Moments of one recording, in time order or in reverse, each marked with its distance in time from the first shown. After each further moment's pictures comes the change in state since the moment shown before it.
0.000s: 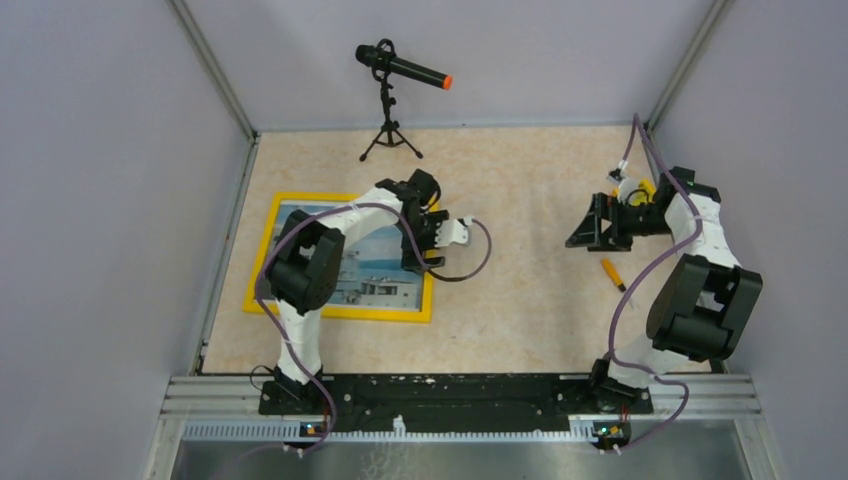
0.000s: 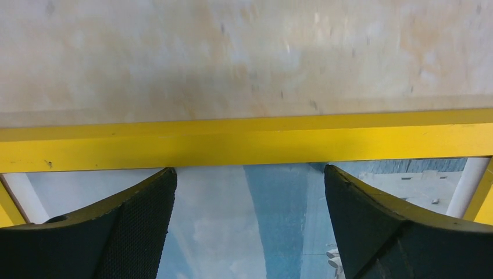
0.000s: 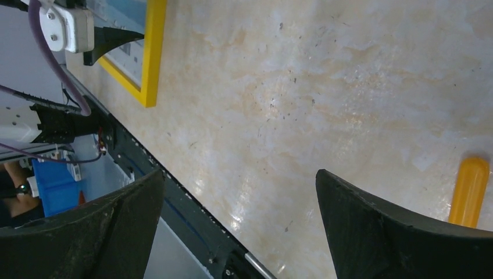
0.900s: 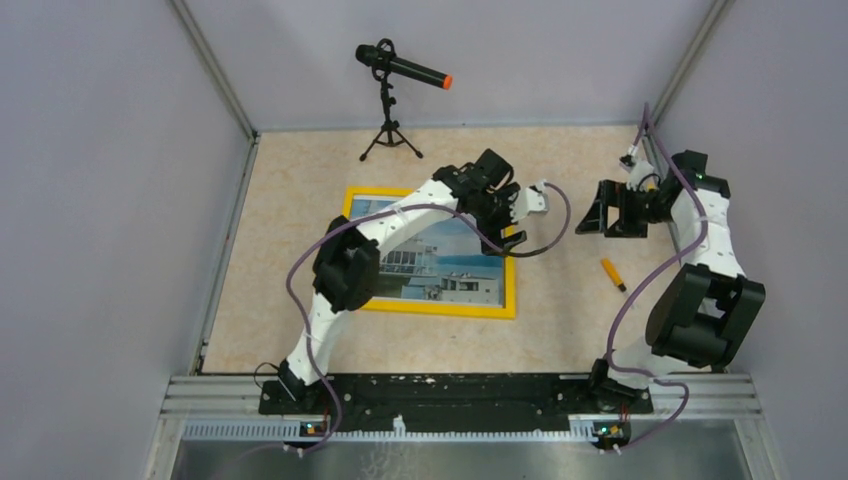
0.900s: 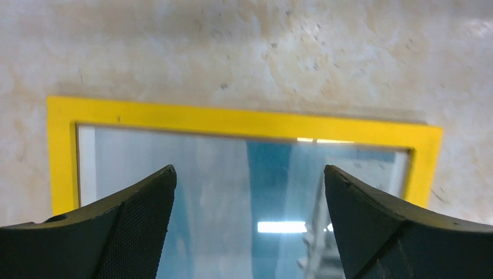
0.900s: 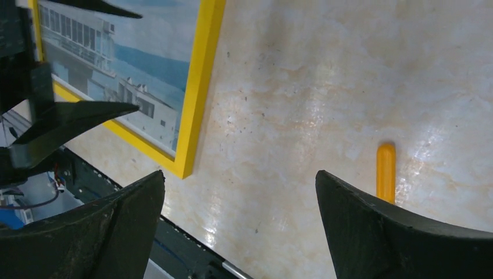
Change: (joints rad) left arm -0.261 0.321 0.644 0.056 0.116 -0.457; right arm 0.005 -0.037 0.090 0.044 0.177 0.080
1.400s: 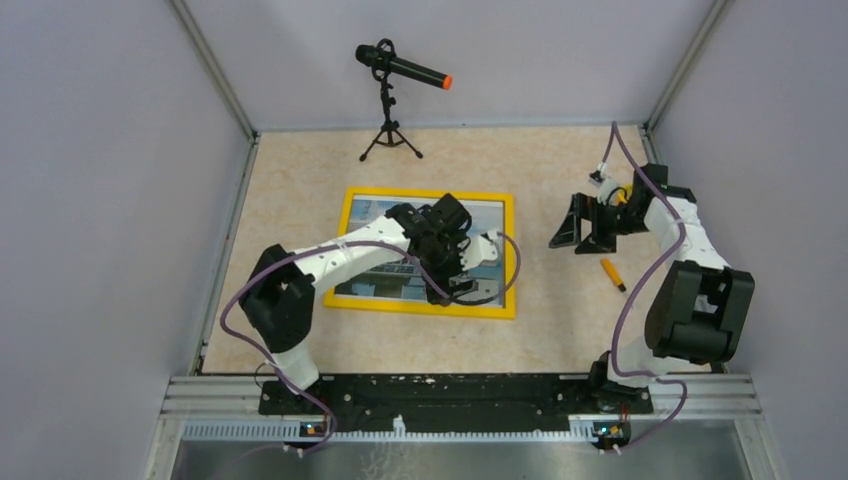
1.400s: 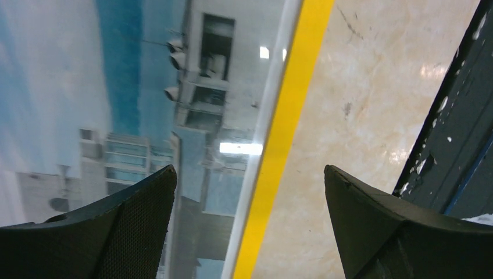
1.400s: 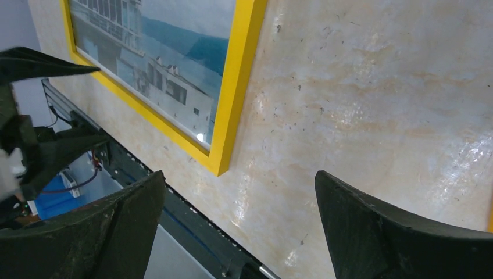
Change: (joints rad) left arm -0.022 -0.561 -0.661 -0.083 -0.164 -0.086; right arm 0.134 -0.001 -0.150 0.102 -0.053 0.150
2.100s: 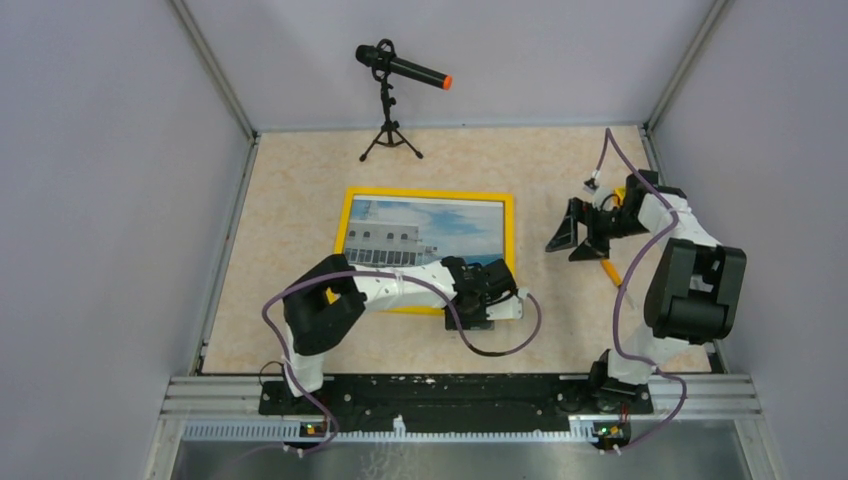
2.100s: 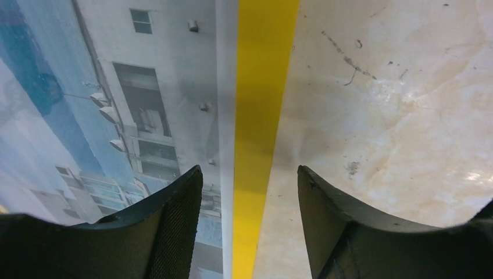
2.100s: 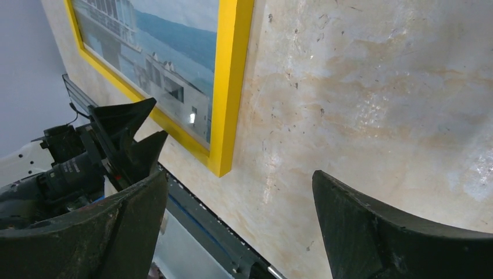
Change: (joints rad) left arm -0.306 0.159 -0.106 0.109 -0.422 -0.075; right arm -0.001 0.118 -0.007 0.013 -0.033 0.016
